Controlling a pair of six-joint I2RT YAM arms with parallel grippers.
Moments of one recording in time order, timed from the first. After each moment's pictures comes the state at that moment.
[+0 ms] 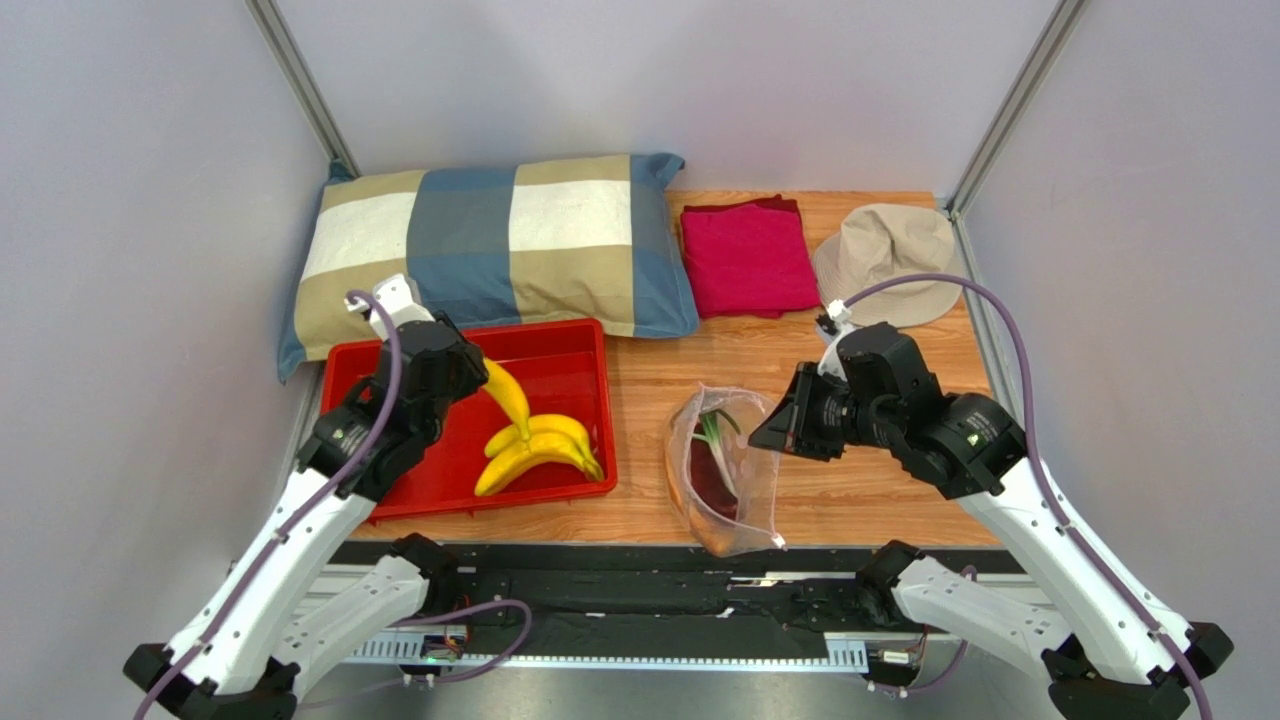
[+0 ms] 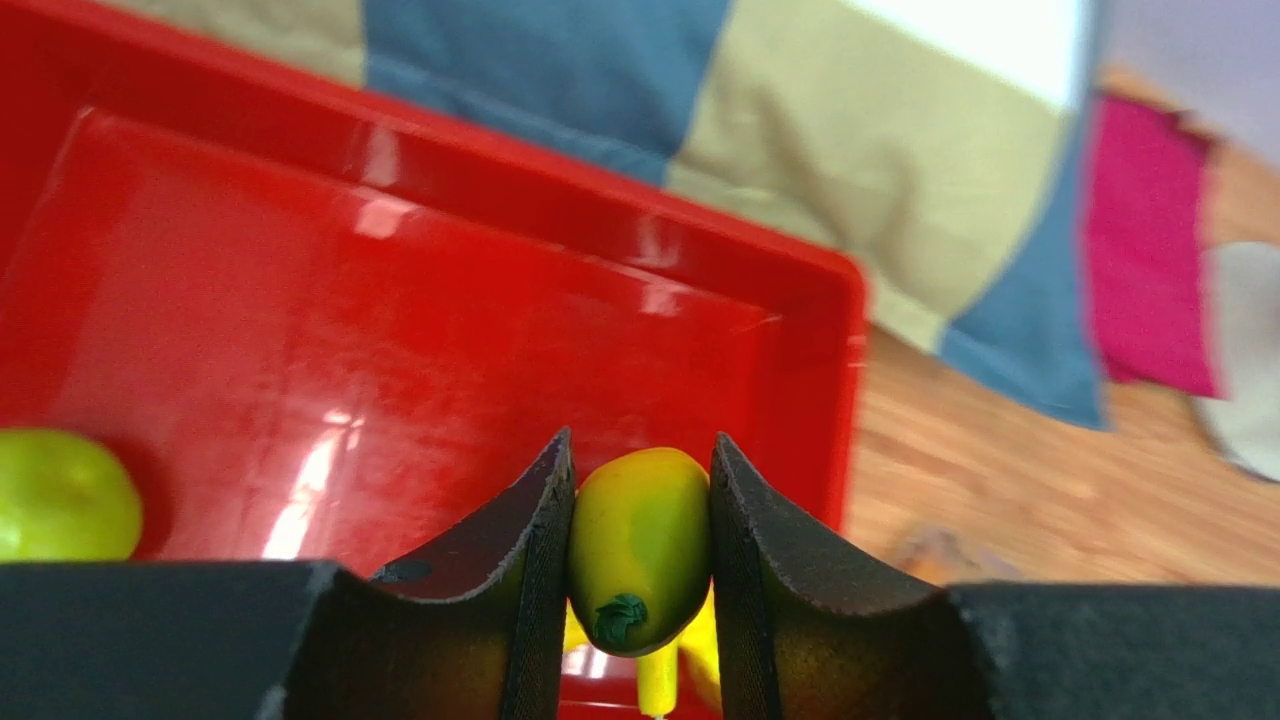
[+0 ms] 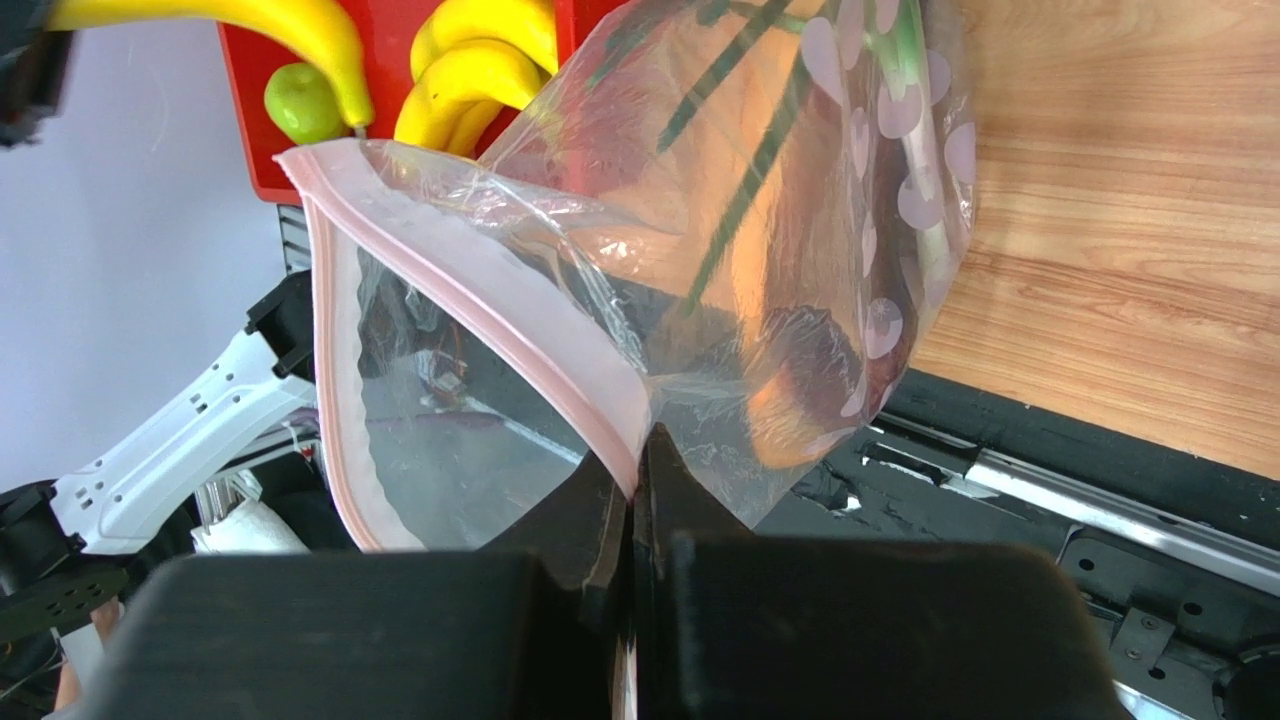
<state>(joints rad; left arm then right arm) -0.52 0.79 0.99 -0.72 -0.53 -0.71 0.66 0.86 1.11 -0.99 -0.19 0.84</state>
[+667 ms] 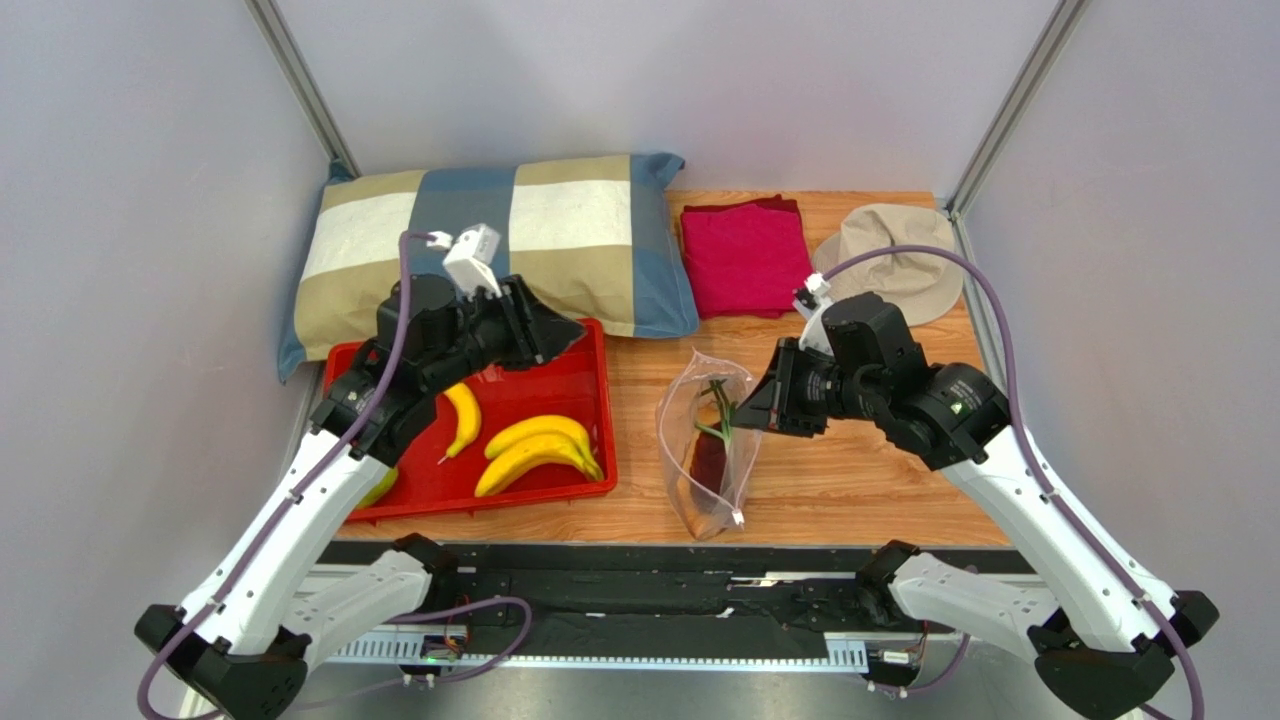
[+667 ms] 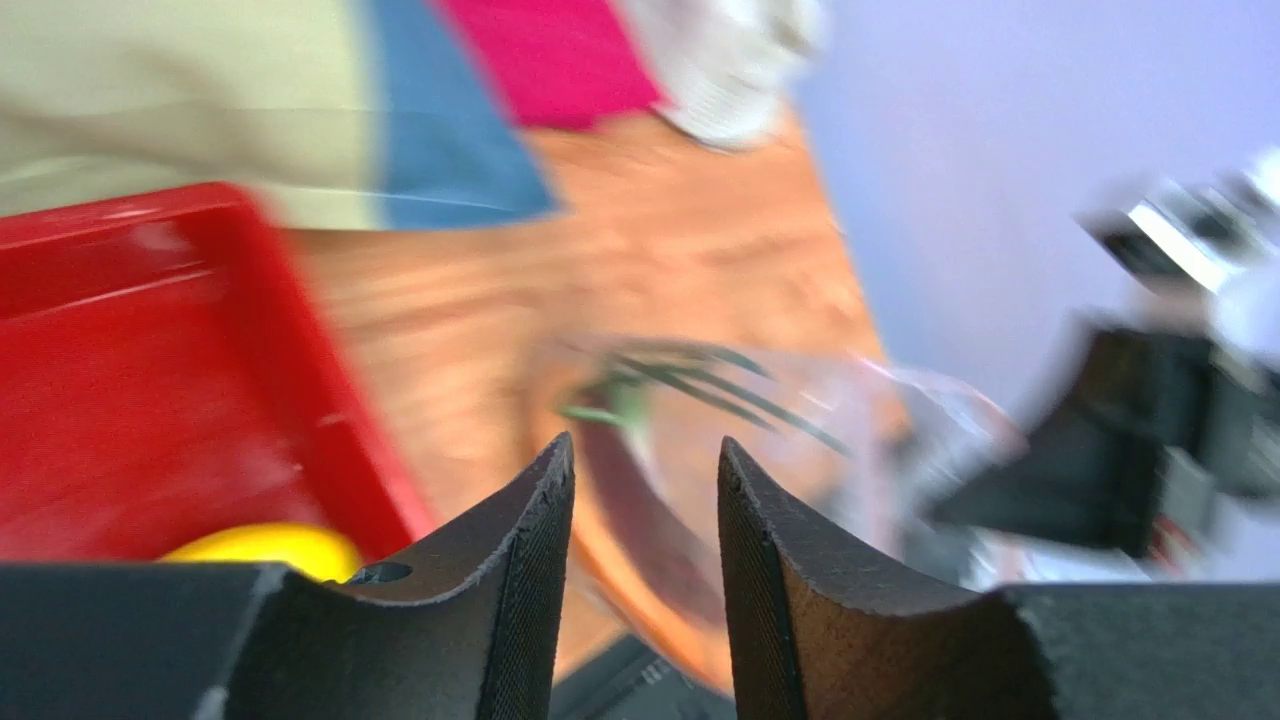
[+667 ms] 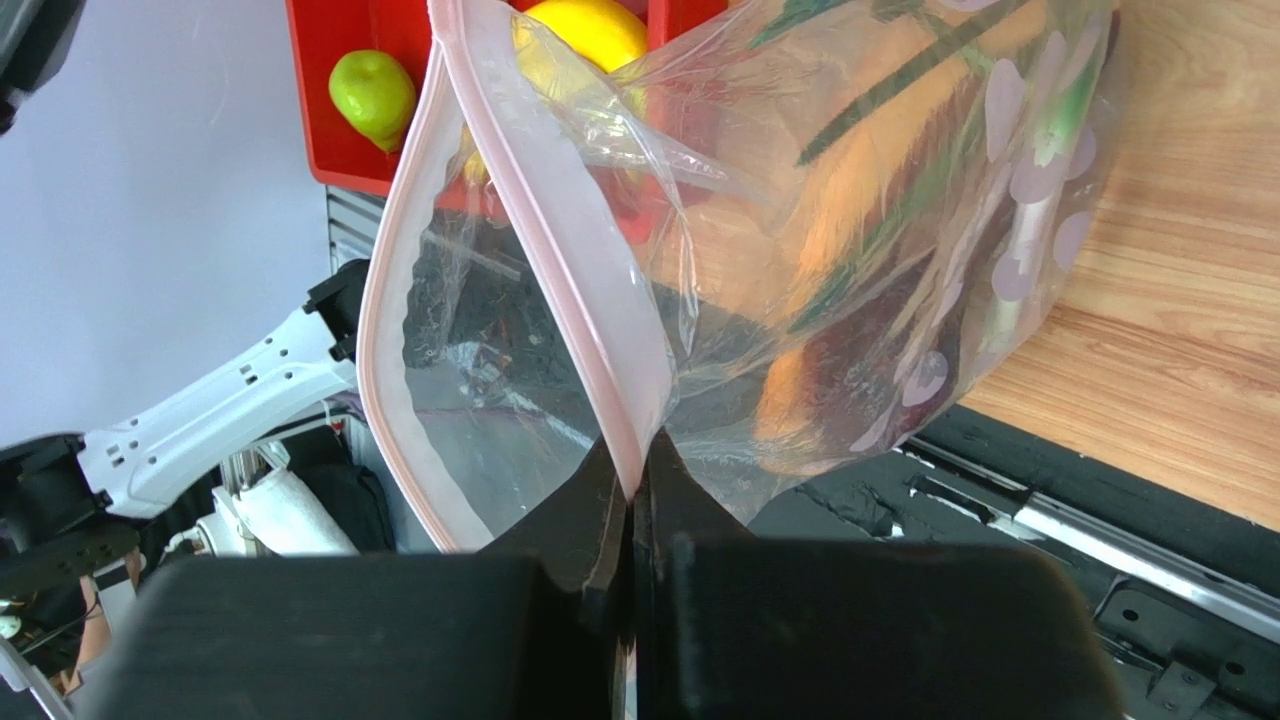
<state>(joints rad) -0.49 0.92 1.08 -0.48 0.19 -0.64 0.66 0.98 1.23 -0.97 -0.25 0.81</state>
